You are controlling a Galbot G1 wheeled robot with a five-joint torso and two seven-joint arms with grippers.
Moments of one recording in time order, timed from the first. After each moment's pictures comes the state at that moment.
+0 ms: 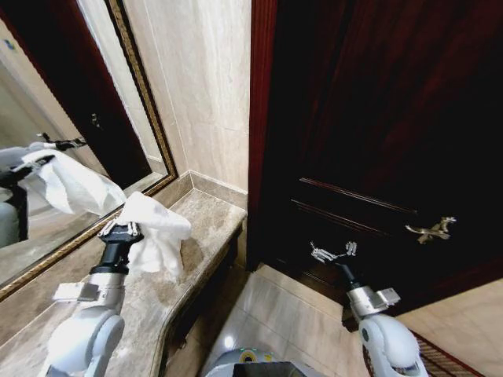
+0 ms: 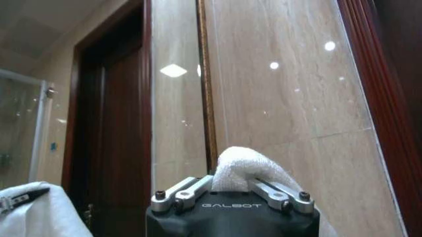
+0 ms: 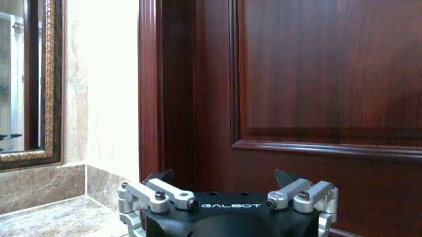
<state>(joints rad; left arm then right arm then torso) 1.63 -1.22 -0.83 -2.27 -0.34 -0.24 -0.04 -1.65 1.44 0.80 2.19 0.31 0.09 -0.33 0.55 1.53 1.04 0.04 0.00</state>
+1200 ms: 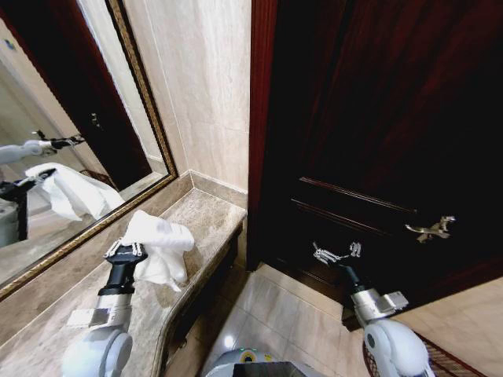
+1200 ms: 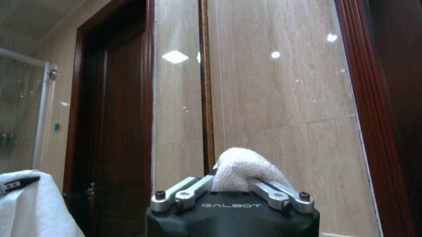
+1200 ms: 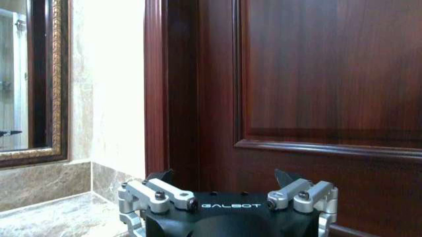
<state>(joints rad) 1.71 -1.32 -0.80 -2.28 -0.30 -0.26 0.00 -1.69 1.44 0.81 2.22 0.31 0.09 -0.32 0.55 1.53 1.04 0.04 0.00</state>
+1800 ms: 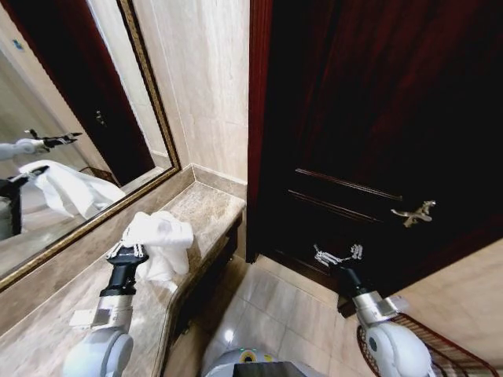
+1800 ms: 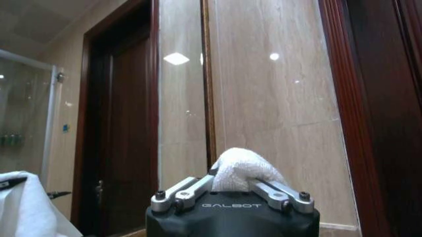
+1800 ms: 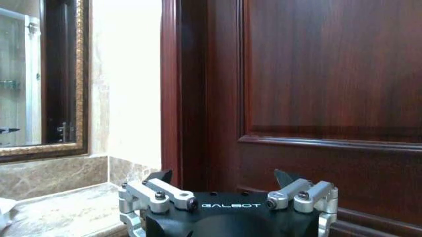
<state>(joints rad) 1.71 -1.32 -0.80 -2.28 -0.29 -0.26 -0.01 -1.70 1.43 0.81 2.22 0.31 0.10 -0.32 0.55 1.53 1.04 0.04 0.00</state>
